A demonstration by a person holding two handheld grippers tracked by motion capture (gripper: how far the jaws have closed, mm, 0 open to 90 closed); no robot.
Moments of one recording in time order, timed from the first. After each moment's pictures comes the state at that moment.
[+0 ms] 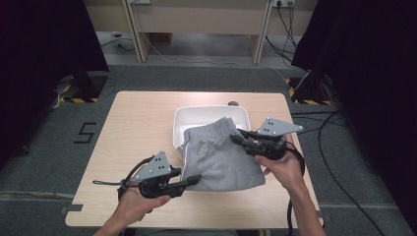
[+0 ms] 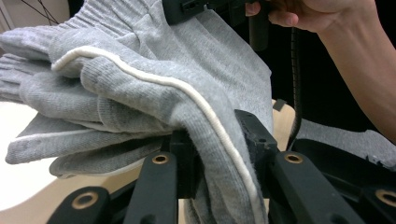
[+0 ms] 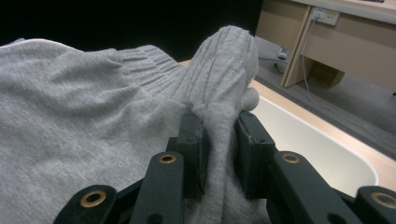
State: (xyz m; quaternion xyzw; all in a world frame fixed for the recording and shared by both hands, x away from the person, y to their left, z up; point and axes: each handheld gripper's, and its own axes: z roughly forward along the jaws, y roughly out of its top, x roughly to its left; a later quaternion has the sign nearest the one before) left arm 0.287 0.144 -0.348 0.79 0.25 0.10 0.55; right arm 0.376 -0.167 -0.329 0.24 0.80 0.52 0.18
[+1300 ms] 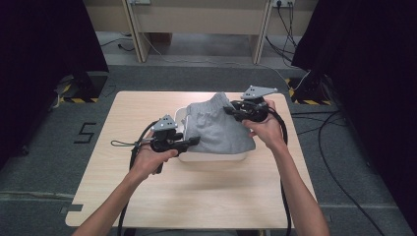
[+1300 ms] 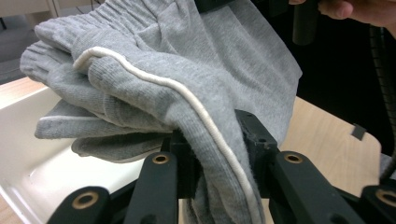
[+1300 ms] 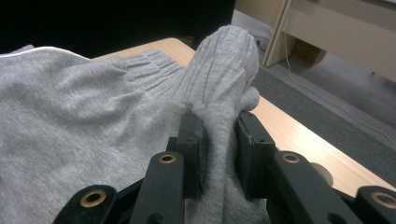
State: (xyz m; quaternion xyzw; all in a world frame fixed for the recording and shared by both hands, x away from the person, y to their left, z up) left arm 0.404 0.143 -0.372 0.78 0.32 0.11 0.53; right arm 0.489 -0.144 -0.334 0.27 0.82 0.47 0.19
